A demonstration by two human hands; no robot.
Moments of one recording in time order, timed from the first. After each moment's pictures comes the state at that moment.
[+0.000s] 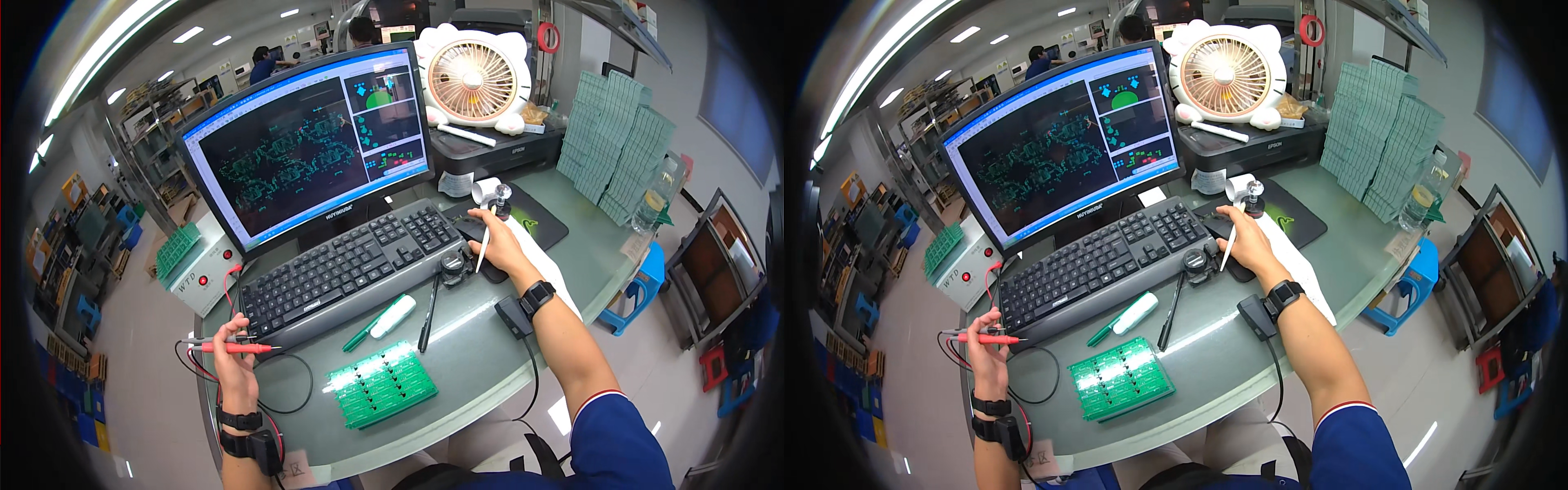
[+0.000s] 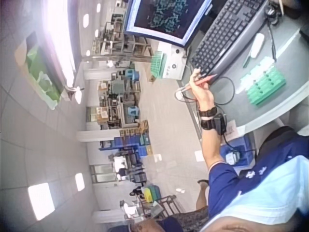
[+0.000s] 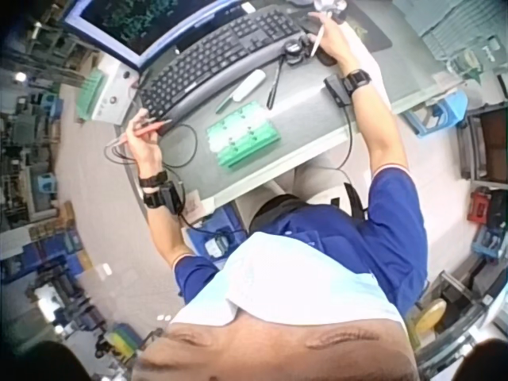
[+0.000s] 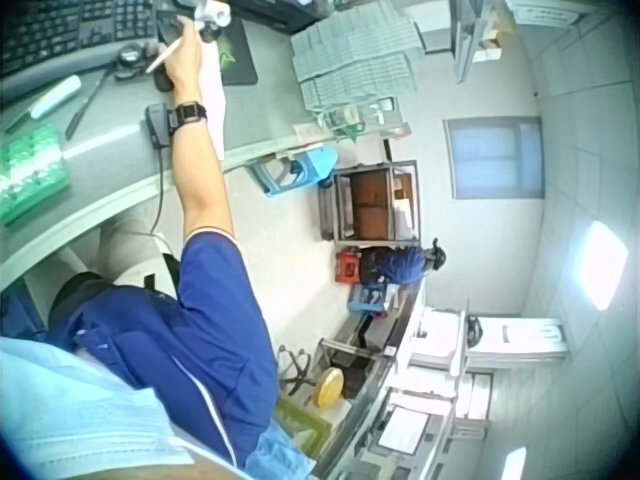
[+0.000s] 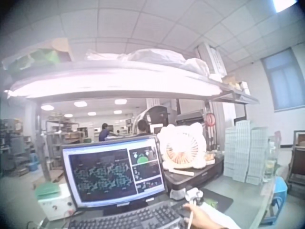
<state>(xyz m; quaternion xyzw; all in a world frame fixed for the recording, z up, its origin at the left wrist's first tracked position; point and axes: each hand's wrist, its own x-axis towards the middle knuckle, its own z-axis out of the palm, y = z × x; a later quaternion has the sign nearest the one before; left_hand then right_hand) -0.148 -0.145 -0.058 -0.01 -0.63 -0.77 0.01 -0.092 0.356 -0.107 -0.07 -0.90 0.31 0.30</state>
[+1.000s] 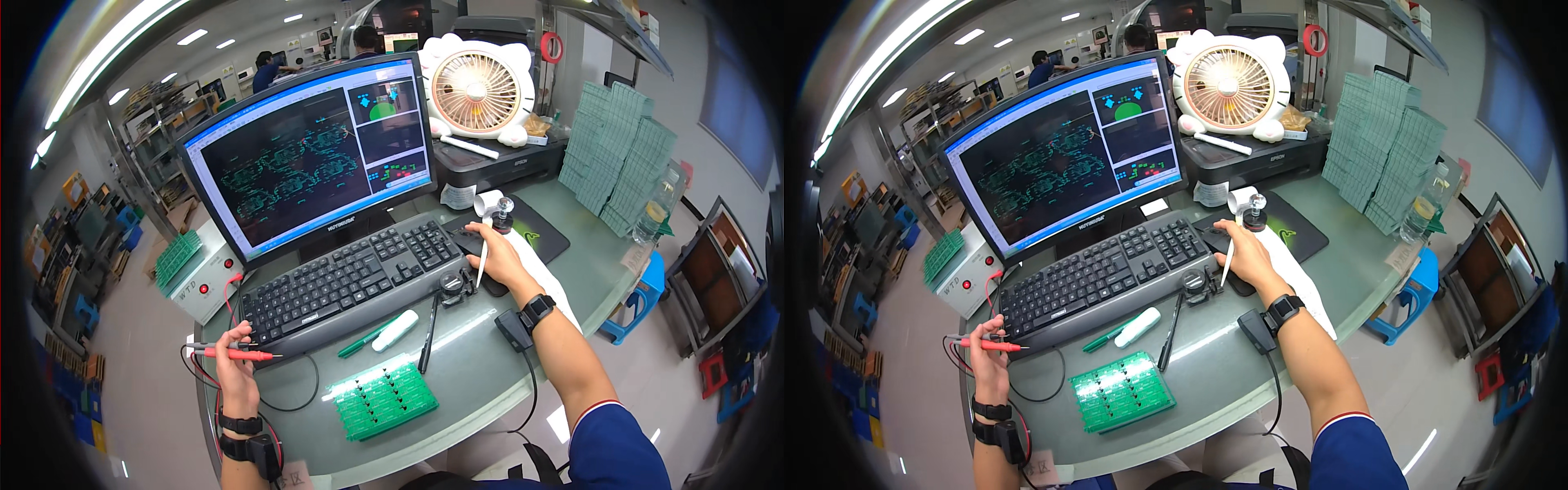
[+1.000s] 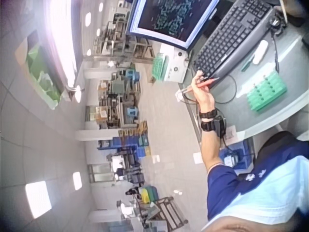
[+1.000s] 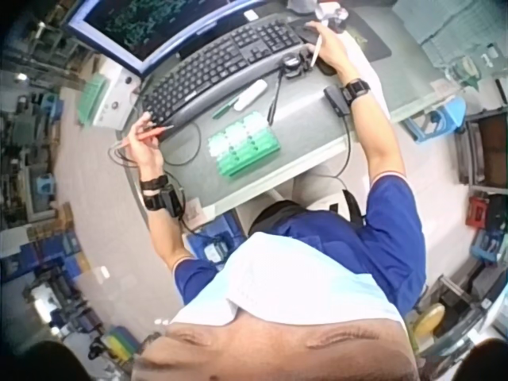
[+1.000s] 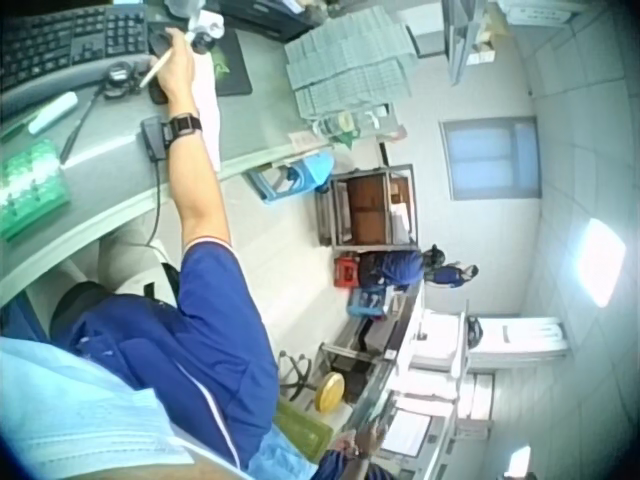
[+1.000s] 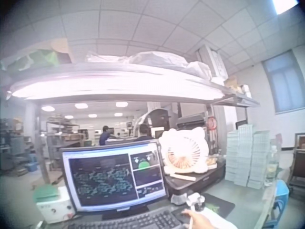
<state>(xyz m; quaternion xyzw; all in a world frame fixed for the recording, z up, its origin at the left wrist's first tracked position) -0.157 -0.142 -0.062 -0.01 -0.62 -0.78 0.01 -0.093 0.349 -0.100 -0.08 -0.91 0.29 0.27</state>
